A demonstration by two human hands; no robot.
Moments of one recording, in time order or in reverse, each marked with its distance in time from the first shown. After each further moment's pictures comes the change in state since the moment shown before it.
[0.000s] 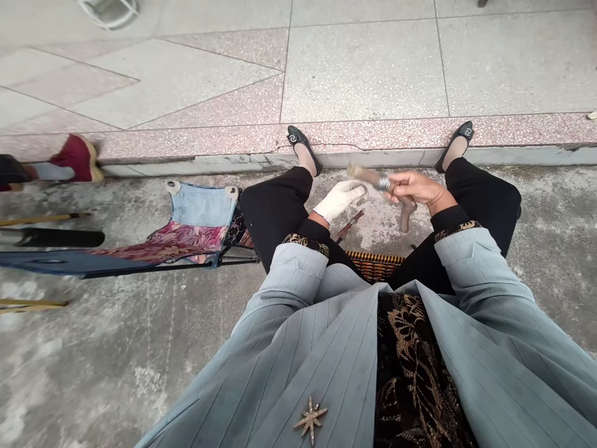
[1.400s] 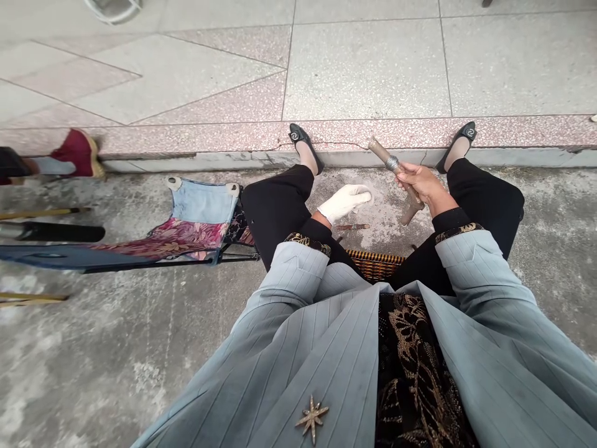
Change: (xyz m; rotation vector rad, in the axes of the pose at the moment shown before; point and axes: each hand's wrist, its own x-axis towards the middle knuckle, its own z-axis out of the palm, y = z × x) left_hand -0.006 0.011 0.008 -0.016 -0.112 -0.078; right_hand 0.012 0.020 -0.011 0.047 0.640 0.097
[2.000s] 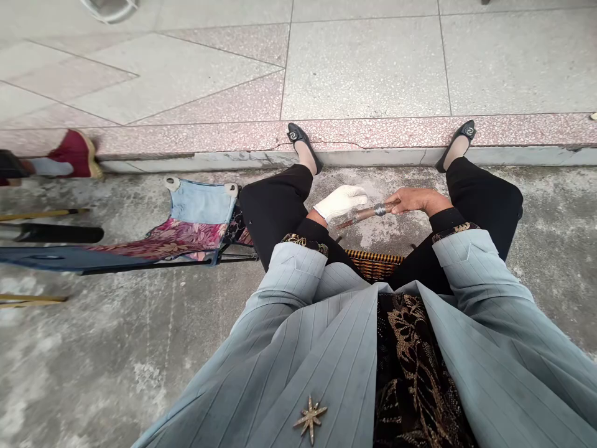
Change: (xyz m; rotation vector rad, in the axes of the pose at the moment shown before) left_hand -0.001 0.002 -0.010 0.306 0.035 0.033; right_hand -0.006 0.001 0.003 -0.882 -0.673 0.191
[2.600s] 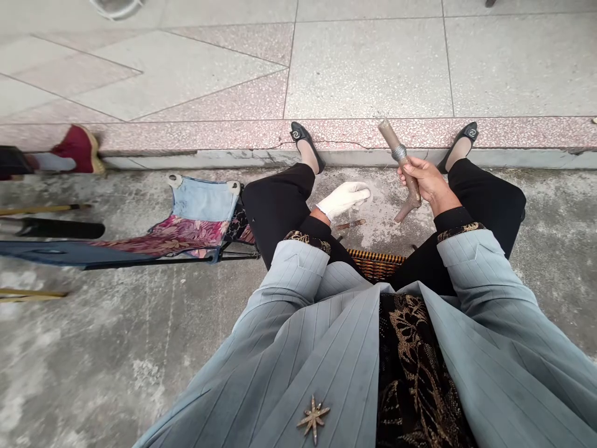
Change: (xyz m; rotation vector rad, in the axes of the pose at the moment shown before) left_hand 0.006 -0.011 0.004 -0.369 -0.072 0.010; right_hand -0.010 -0.012 -0.005 0.780 0.714 -0.319
